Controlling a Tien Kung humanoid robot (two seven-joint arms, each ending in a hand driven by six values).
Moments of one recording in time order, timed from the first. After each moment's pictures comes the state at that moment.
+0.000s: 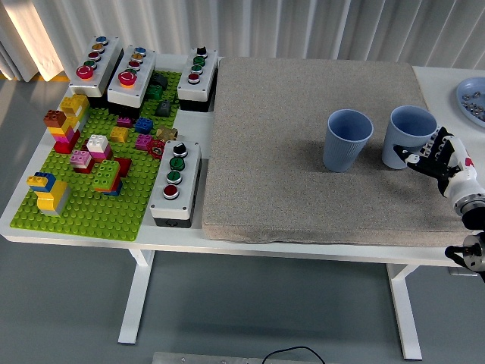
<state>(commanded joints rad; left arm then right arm) -0.13 0.12 -0.60 -0.18 0.64 0.05 0.22 0.47 -0.28 1.00 0.90 -0.80 -0.17 0.23</state>
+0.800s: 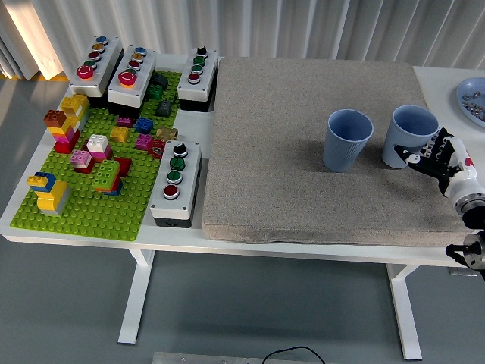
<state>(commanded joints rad) -0.14 0.11 -0.59 -0.18 0.63 0.05 0.22 0.48 -0.28 1.02 0.89 -0.82 -0.16 0.21</state>
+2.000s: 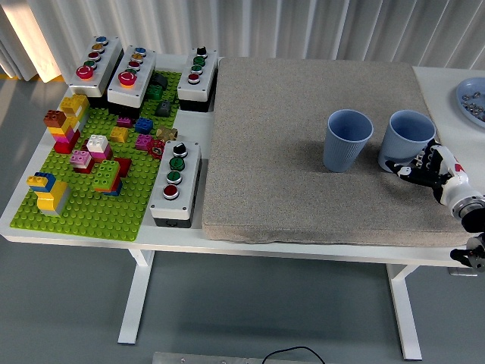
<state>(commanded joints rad) -0.13 0.12 -0.58 -0.18 0.63 0.05 0.21 0.48 -0.28 1.04 0.87 -0.93 -0.04 0.11</state>
